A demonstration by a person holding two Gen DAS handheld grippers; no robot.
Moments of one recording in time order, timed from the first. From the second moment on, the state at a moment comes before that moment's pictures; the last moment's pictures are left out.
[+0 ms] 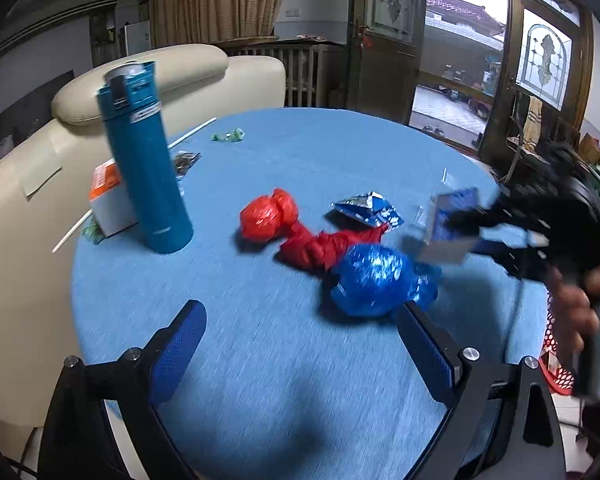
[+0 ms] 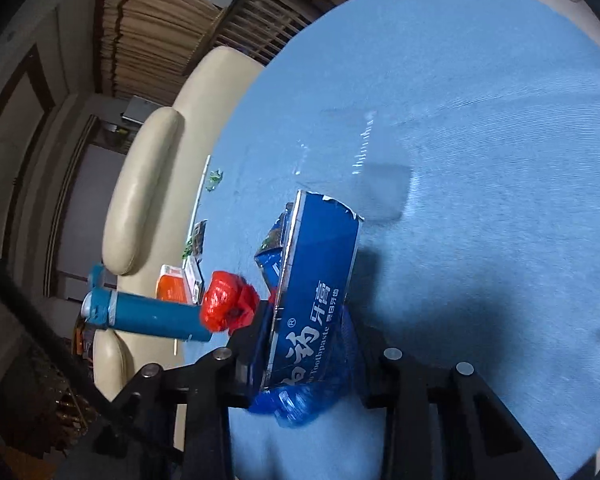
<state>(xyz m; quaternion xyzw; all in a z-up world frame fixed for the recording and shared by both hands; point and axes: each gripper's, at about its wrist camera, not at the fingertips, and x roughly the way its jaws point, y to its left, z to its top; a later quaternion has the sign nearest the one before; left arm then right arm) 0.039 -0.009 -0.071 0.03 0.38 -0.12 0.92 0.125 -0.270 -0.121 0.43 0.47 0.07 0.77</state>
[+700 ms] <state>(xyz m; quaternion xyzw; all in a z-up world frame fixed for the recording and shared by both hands) 0.101 -0.080 -0.114 0.01 0.46 -0.19 0.87 0.038 -0.324 -0.110 0.36 0.43 0.05 0.83</state>
